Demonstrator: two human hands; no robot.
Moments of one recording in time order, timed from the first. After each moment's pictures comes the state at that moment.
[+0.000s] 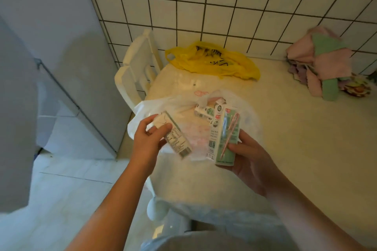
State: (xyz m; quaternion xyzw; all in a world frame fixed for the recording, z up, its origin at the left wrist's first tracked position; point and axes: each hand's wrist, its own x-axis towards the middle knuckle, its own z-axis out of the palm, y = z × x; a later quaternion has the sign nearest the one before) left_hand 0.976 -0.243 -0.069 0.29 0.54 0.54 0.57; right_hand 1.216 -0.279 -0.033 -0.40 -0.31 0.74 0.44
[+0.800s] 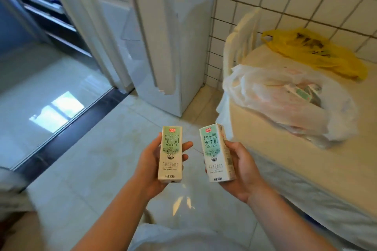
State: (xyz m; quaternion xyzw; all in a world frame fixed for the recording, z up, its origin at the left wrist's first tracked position) left_hand 0.833 -0.565 -0.054 0.00 0.50 0.56 0.66; right_hand 1.016 -0.483 -0.064 -0.40 -0.19 0.87 0.21
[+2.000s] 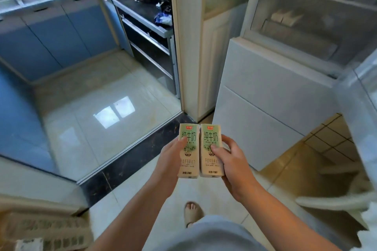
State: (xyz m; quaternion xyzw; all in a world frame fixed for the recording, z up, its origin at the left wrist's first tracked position) left_hand 0.269 -0.505 -0.043 0.08 0.66 0.60 0.44; right_hand 0.383 -0.406 -0.068 -0.42 -0.48 0.74 0.19
